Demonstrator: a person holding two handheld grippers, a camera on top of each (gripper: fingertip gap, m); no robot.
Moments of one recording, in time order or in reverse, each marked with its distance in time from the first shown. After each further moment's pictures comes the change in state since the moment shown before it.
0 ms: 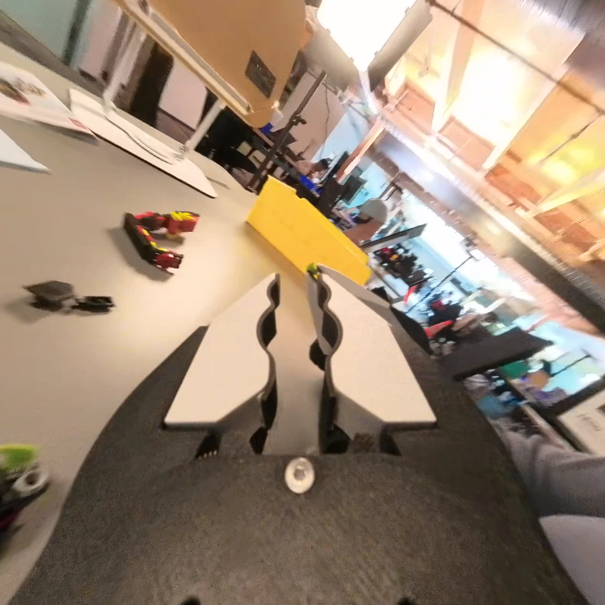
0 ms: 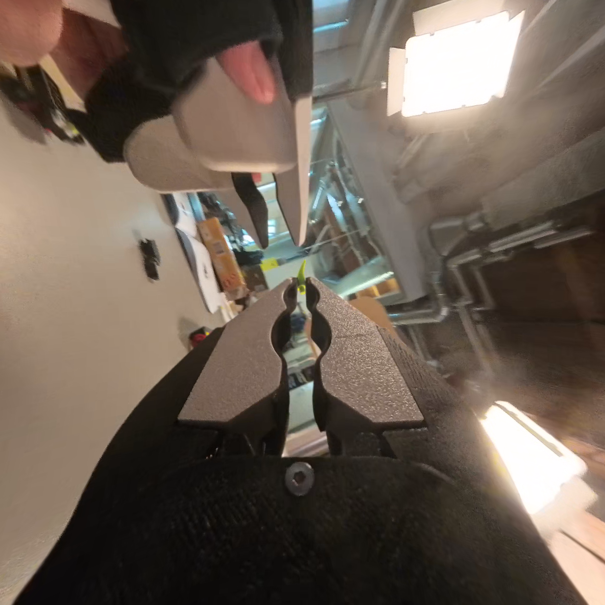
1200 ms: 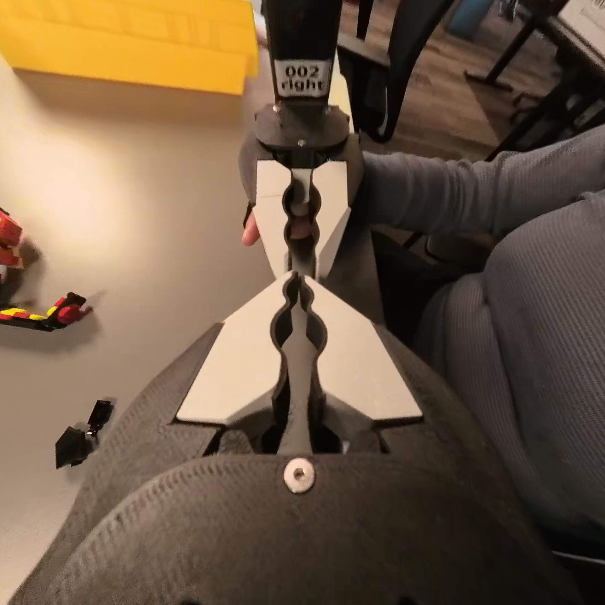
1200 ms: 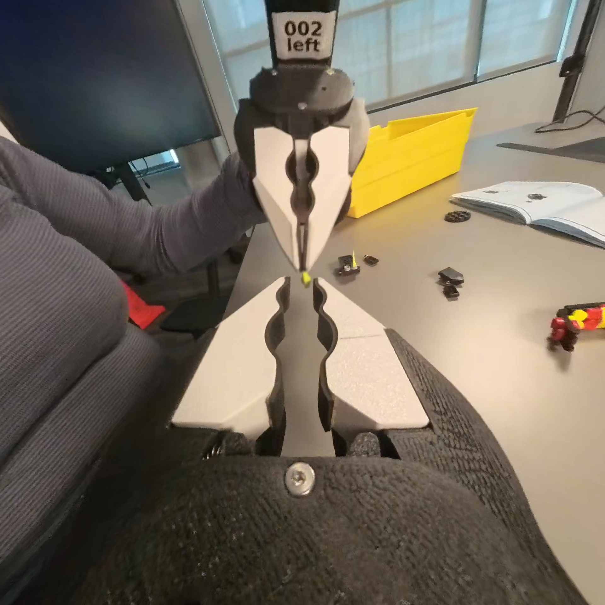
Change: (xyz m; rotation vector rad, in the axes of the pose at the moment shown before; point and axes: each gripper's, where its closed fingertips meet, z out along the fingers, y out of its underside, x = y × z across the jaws) left arm 0.036 0.044 0.001 -0.892 0.391 0.558; right arm -0.013 -0.025 -0.048 0.237 -1.071 1.537
